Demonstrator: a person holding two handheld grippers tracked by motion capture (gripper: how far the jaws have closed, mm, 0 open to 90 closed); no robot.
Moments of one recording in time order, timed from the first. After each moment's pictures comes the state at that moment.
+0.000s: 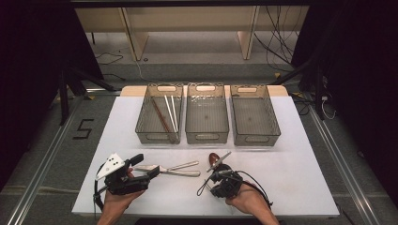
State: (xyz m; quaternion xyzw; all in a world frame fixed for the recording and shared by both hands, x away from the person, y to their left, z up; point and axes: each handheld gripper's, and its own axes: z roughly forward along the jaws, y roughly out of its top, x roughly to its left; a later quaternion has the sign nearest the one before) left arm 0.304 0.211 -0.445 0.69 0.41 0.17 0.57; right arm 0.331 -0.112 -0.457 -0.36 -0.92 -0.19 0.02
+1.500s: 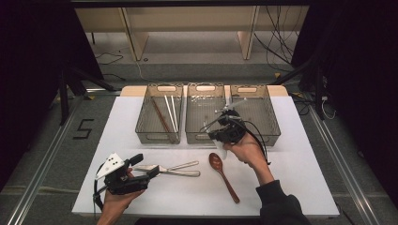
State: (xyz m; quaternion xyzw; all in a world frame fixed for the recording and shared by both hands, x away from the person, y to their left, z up) left arm 0.304 0.213 -0.445 0.69 0.41 0.17 0.57; right arm 0.434 -0.124 -0.366 -0.39 -0.85 -0.35 -0.06
